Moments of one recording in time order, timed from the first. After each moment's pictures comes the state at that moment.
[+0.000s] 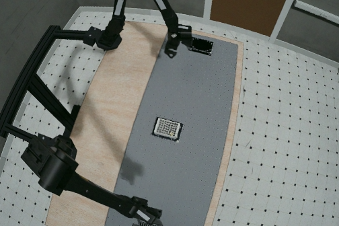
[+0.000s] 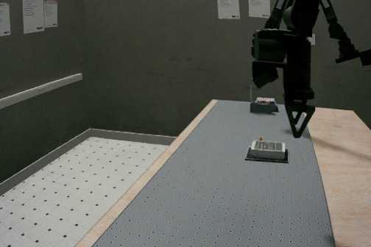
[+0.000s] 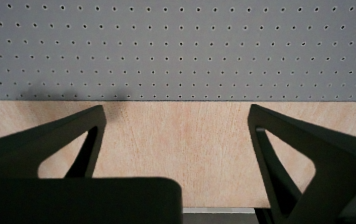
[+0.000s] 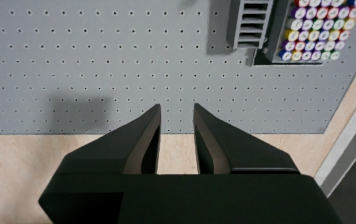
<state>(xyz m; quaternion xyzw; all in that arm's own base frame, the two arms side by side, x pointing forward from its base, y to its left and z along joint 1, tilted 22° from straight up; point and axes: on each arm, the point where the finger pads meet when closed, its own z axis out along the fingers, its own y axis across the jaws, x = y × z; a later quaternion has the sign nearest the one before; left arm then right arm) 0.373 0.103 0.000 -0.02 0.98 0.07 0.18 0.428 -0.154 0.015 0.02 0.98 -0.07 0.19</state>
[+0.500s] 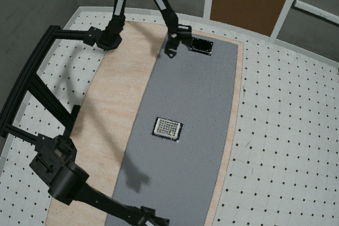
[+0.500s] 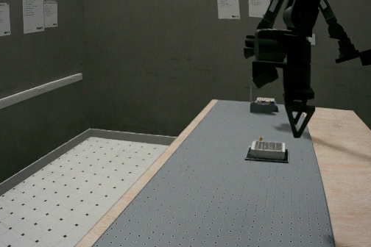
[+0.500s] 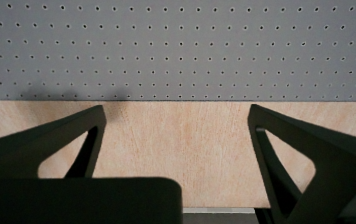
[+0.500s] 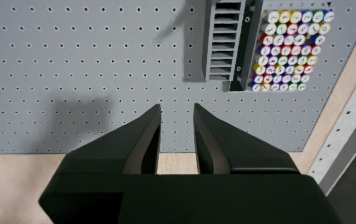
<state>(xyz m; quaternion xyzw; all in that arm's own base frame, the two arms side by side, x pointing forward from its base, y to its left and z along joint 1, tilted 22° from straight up) 0.373 0.103 0.000 -0.02 0.98 0.07 0.18 0.469 -0.192 0.025 0.02 0.98 -0.08 0.19</state>
